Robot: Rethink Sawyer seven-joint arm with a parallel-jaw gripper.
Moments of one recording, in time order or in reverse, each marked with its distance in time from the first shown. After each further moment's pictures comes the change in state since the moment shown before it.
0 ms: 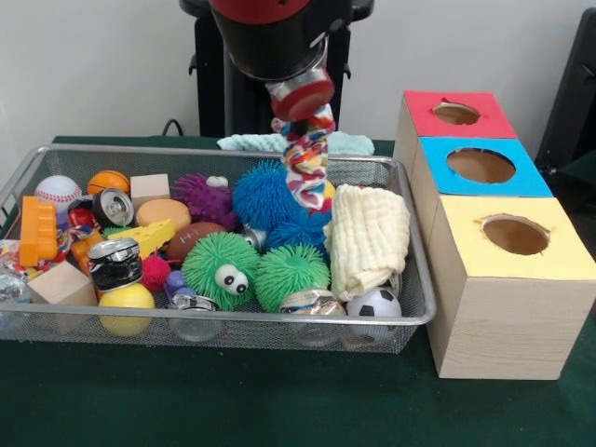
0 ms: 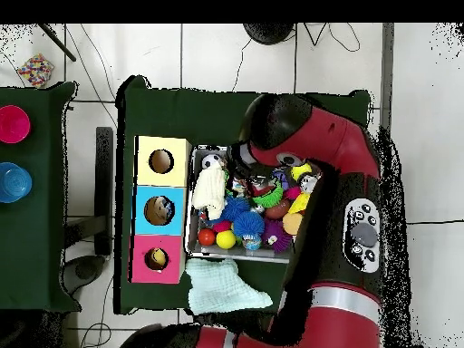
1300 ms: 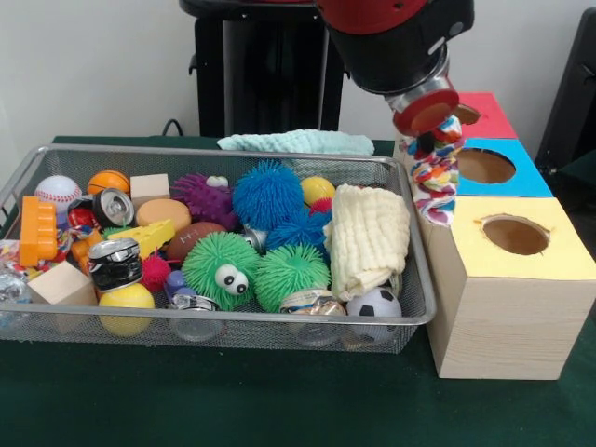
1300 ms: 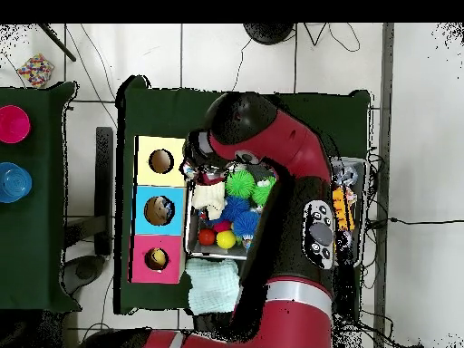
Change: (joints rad) arm 0.109 0.022 -0.023 0.081 0.322 -0.117 0.072
